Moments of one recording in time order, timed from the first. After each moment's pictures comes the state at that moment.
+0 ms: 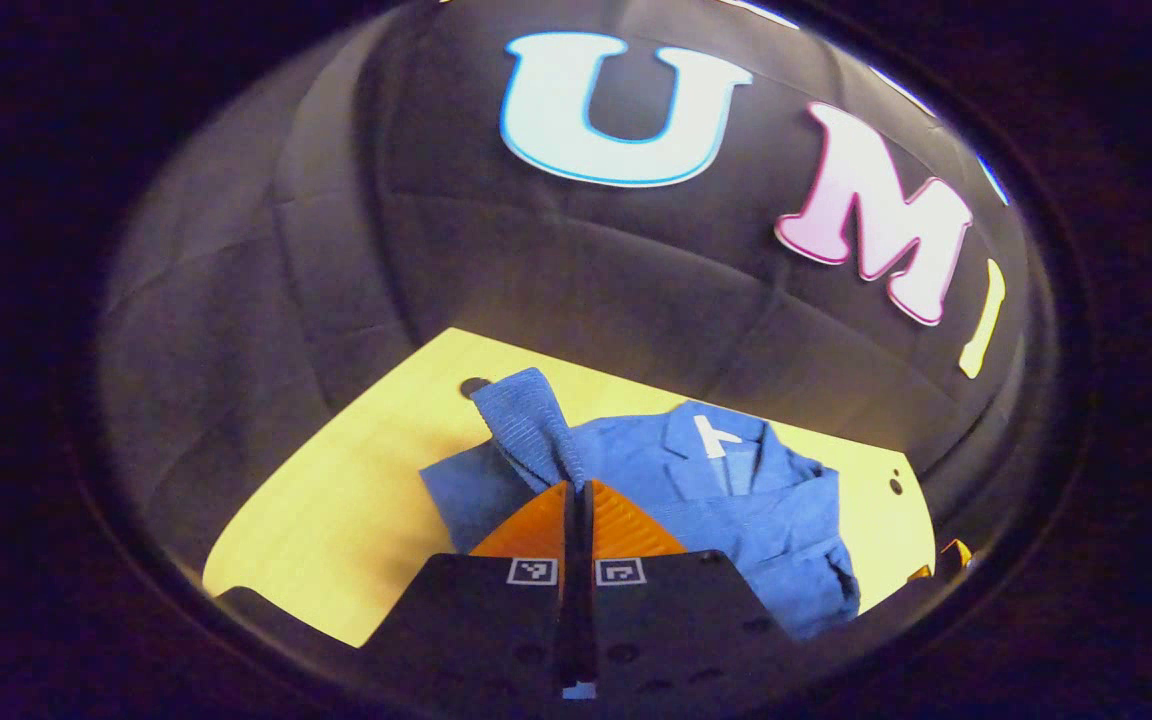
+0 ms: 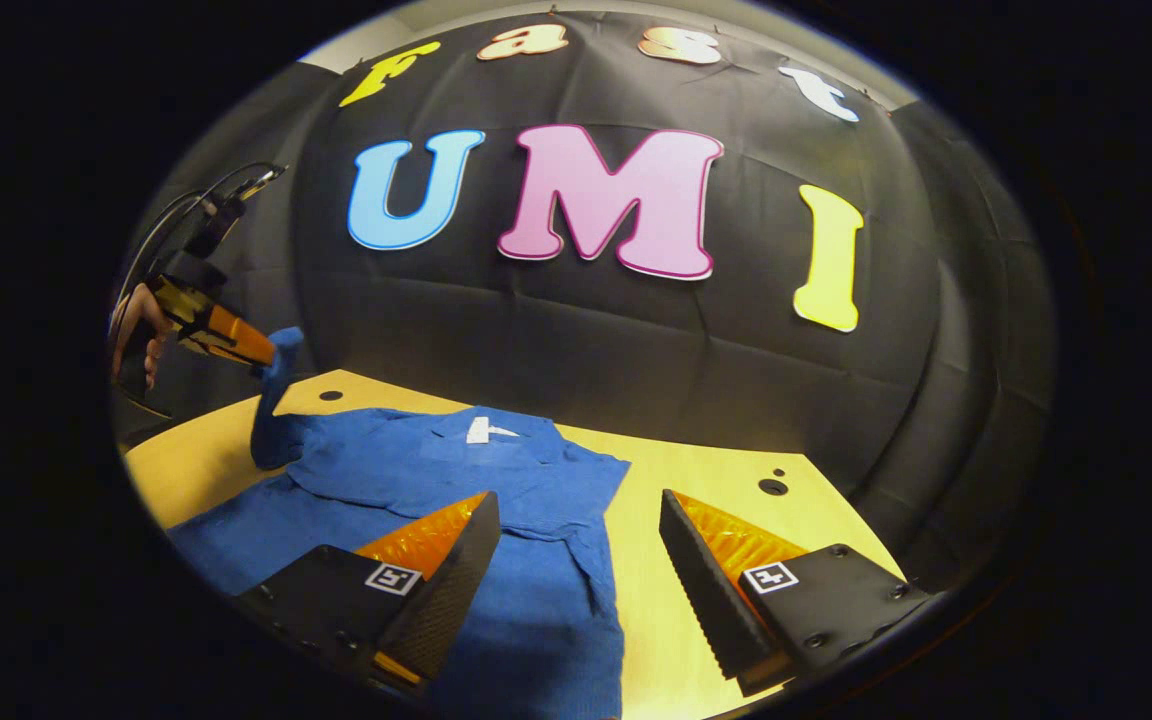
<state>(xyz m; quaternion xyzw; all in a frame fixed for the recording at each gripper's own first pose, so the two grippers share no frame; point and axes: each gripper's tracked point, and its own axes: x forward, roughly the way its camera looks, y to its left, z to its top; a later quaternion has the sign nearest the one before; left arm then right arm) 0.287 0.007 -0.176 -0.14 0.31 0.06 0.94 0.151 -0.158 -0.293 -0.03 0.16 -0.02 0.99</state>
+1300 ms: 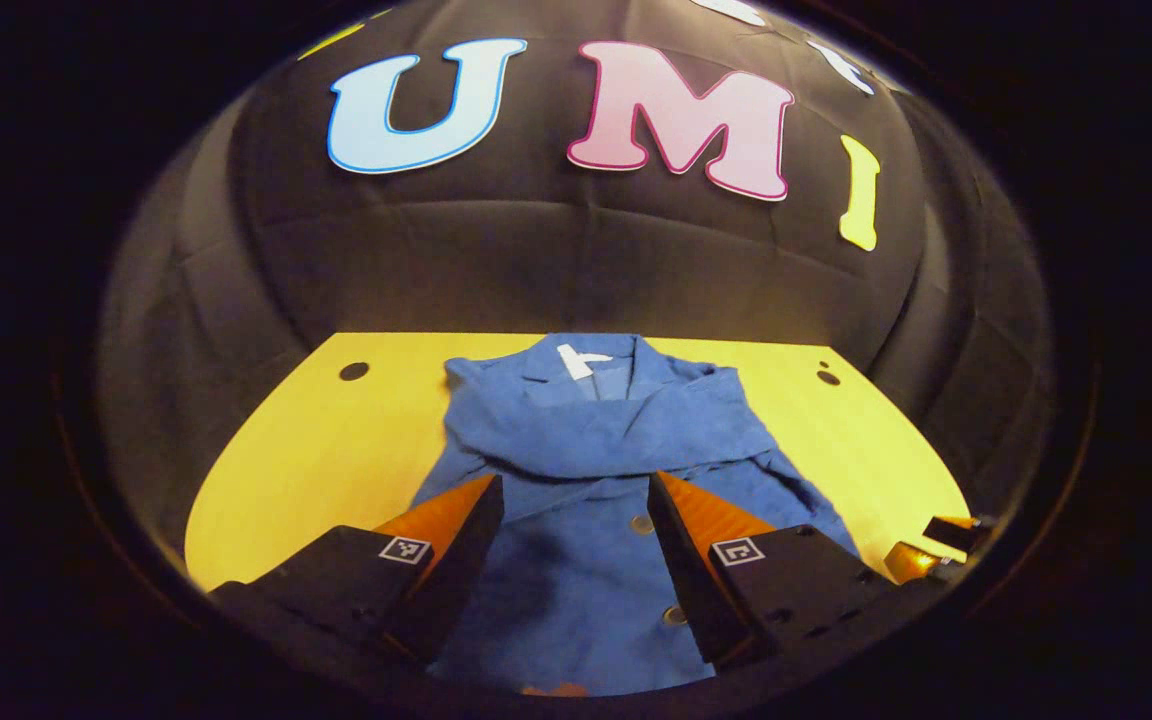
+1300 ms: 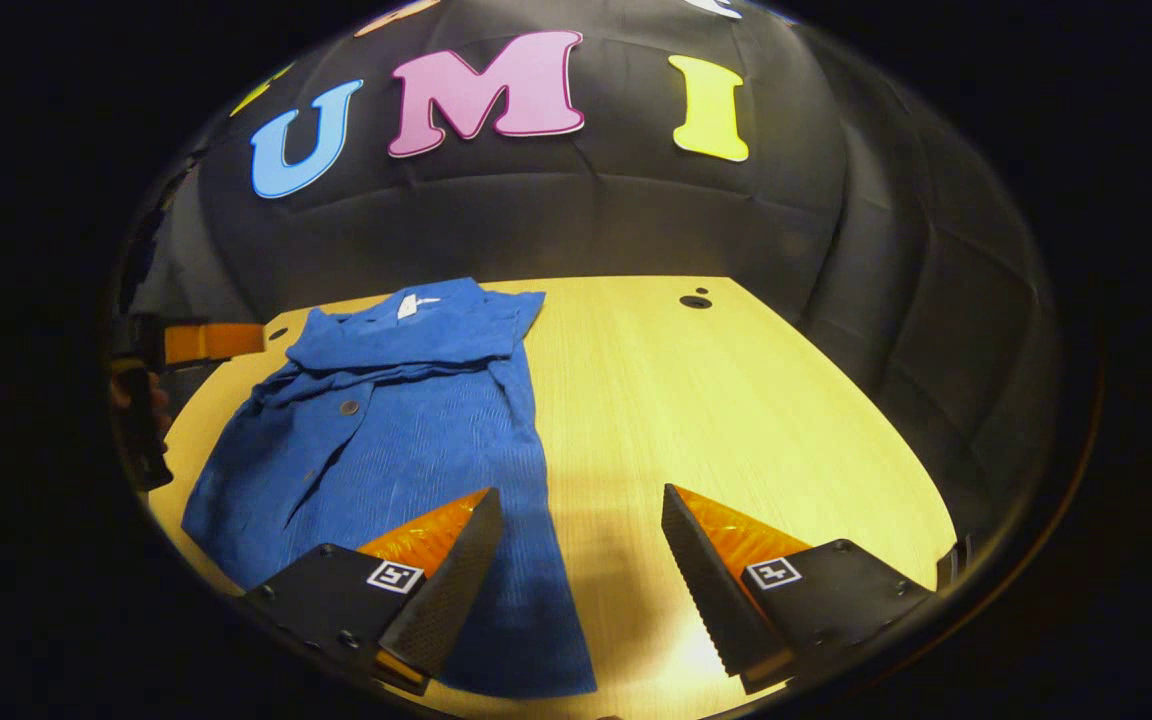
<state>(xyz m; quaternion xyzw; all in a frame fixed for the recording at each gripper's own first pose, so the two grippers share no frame) 0.175 -0.059 -0.235 -0.01 0.35 0.00 0.94 0.015 -0.200 -0.387 0.06 0.35 -0.10 0.93</state>
